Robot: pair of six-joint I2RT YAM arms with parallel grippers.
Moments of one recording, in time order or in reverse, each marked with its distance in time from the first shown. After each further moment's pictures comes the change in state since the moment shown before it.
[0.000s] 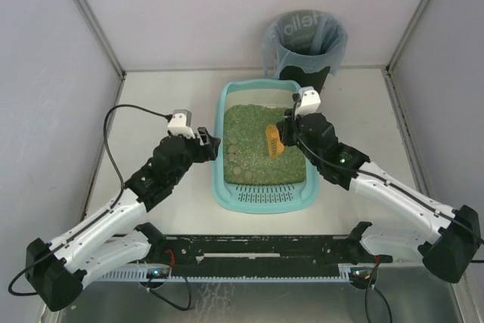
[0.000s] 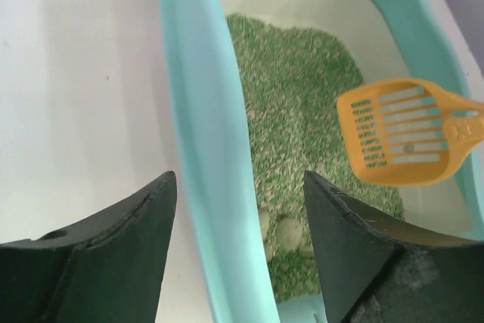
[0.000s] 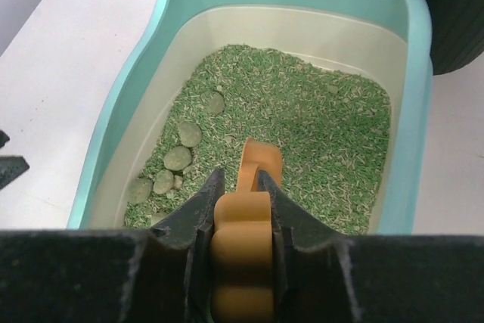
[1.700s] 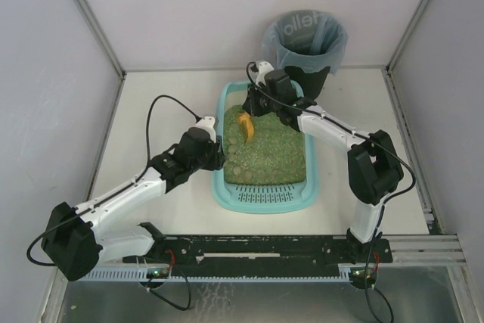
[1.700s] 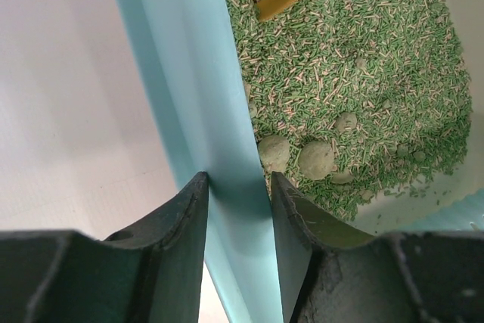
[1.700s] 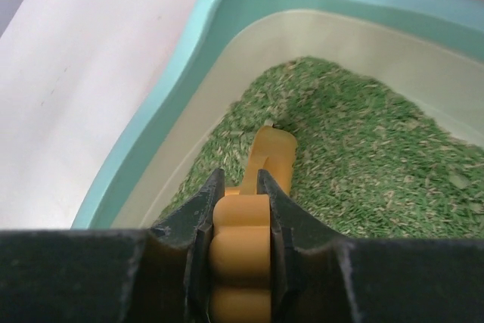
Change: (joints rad) left arm 0.018 0.274 0.097 -0.229 0.170 0.027; right arm -0.183 0.745 0.513 0.039 -0.497 -0.031
